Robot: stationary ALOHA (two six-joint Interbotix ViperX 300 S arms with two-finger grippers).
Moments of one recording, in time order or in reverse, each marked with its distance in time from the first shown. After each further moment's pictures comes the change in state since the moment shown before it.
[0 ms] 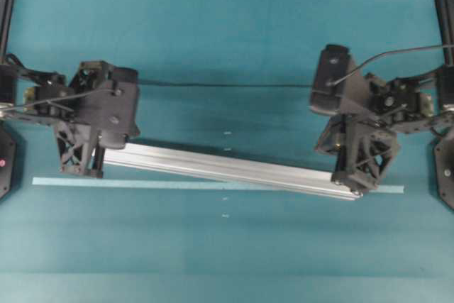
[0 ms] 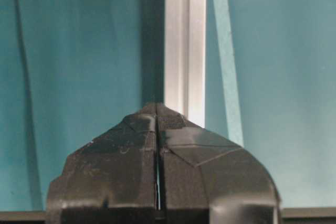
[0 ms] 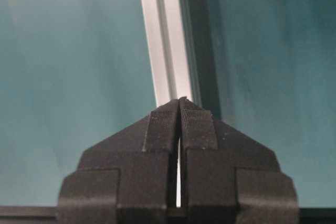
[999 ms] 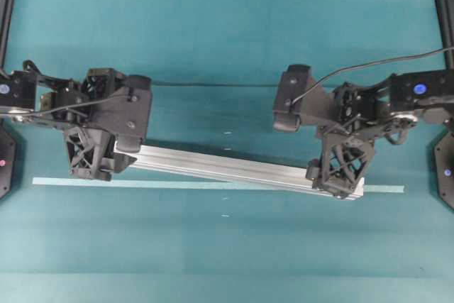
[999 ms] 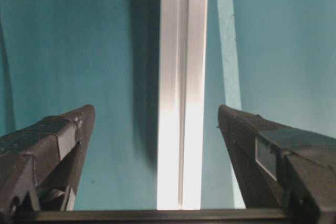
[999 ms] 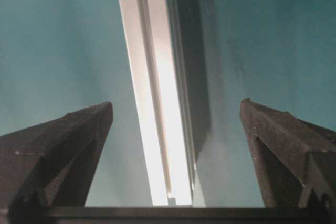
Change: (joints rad) left arm 0.002 0.077 0.021 0.000 -0.017 -0.018; right arm 0.006 0.160 -0.037 -0.011 0.063 -0.035
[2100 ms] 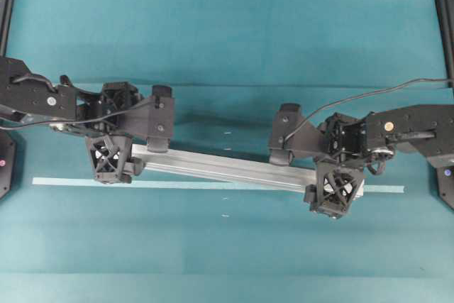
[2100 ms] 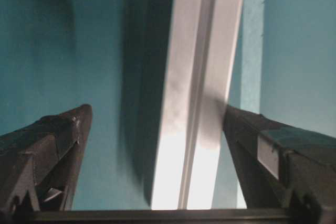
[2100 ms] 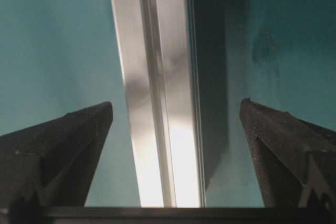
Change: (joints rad) left arm 0.023 0.183 0.034 0.002 -0.110 -0.084; right arm 0.060 0.127 0.144 0.008 -0.232 -0.002
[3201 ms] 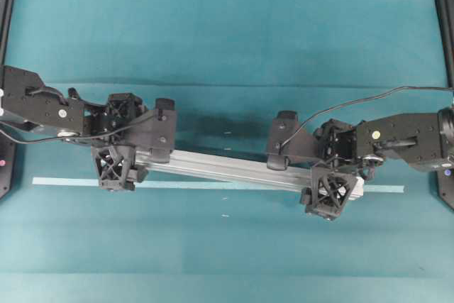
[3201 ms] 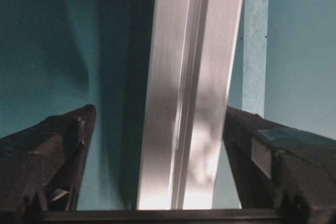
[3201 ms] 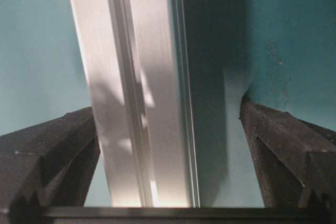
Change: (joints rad) left arm -0.023 0.077 0.040 0.000 -0.132 -0.002; right arm 0.000 0.084 0.035 0.000 -0.107 0.003
